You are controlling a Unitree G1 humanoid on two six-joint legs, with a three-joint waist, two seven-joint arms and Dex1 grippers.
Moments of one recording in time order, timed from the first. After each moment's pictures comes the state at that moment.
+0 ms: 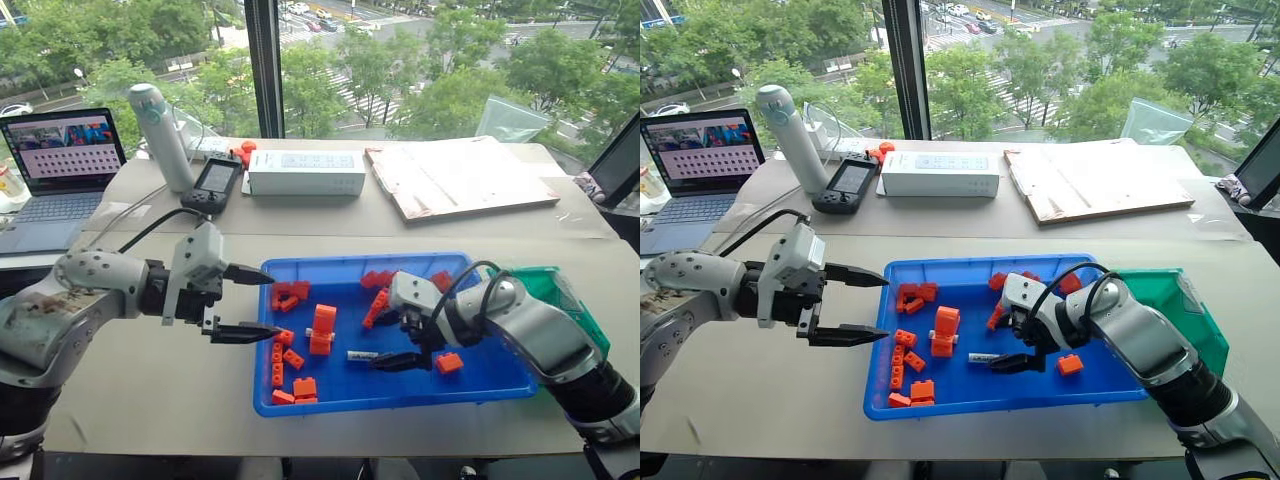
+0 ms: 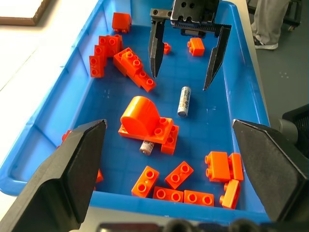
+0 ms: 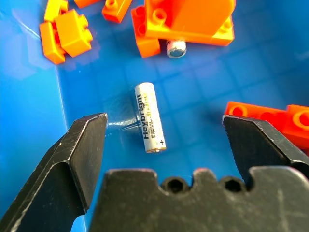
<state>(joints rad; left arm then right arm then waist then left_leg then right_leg) -0.42 1.03 0.05 -0.46 -0.70 0.77 -1.15 -0.53 -0.80 0.40 -0.33 0.31 0.86 1.11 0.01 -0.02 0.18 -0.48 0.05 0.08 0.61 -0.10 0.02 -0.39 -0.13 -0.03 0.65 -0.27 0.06</state>
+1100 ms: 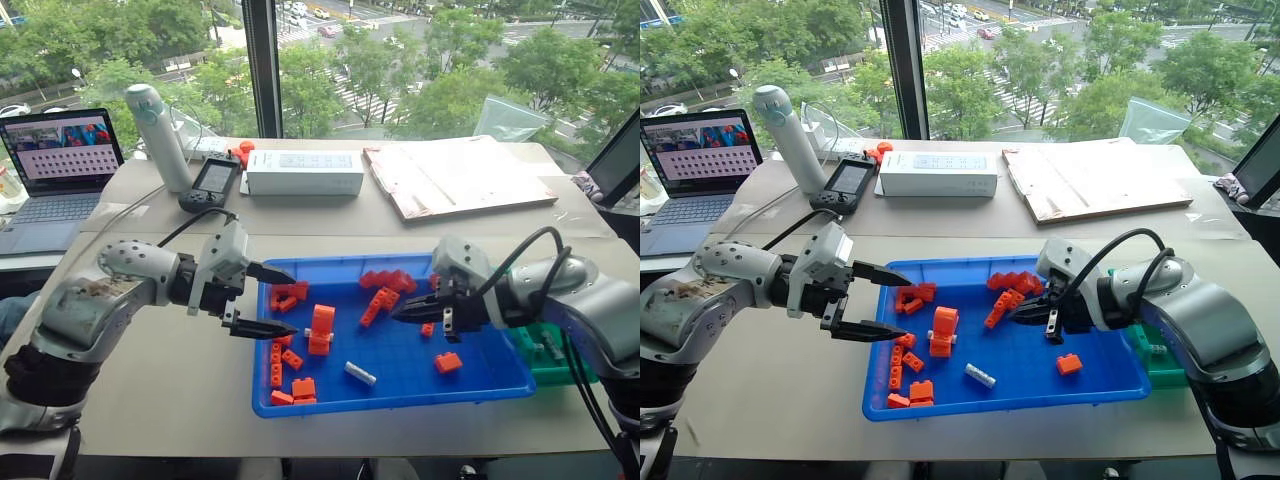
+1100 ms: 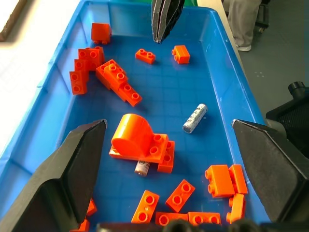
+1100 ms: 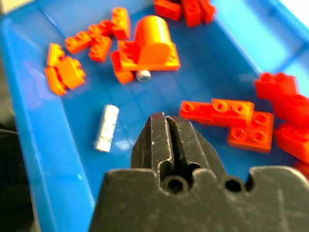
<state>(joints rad) -0.56 0.90 -0.10 -0.32 -0.63 0.69 -1.25 -0.53 -0.88 0.13 -0.53 0.57 1.08 1.05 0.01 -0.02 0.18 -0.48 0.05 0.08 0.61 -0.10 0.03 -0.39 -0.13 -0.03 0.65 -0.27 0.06</state>
